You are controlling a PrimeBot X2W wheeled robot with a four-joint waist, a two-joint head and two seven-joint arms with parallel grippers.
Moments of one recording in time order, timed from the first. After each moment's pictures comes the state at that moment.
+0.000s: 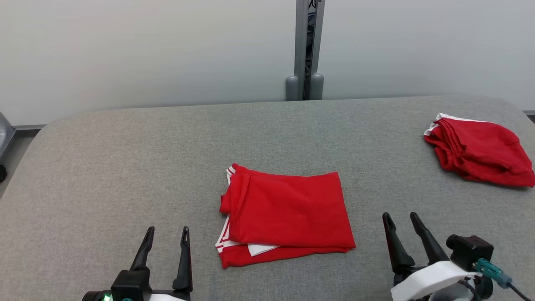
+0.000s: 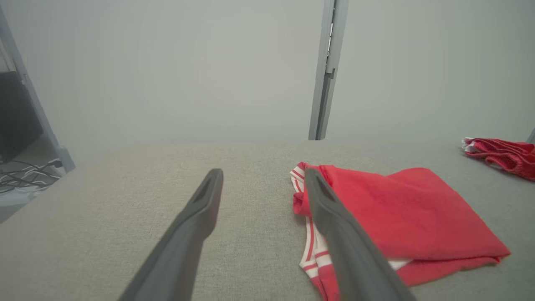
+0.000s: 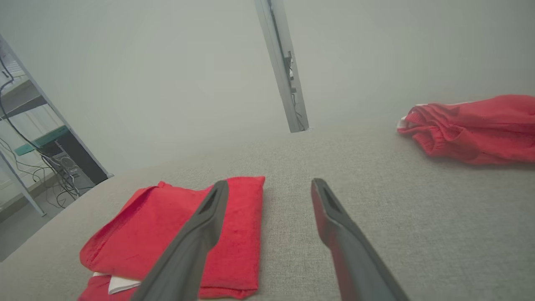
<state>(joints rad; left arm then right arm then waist) 0.08 0.05 -0.17 0.15 -0.18 0.10 -0.26 -0.09 -0.10 0.24 0.35 0.46 0.13 -0.26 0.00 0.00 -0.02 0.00</state>
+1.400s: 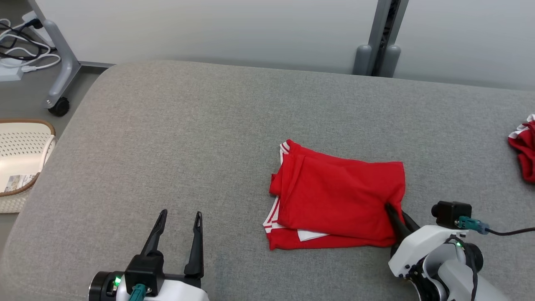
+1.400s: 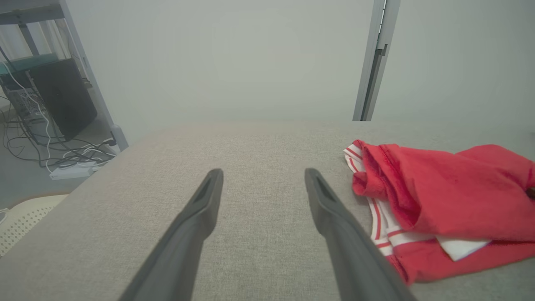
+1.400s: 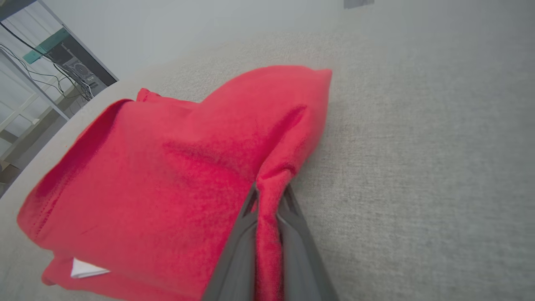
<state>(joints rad) 0.01 0.05 -0.22 0.17 -0.14 0.11 -0.26 -0.46 -0.19 0.63 0.87 0.87 0.13 -0.26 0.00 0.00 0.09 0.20</state>
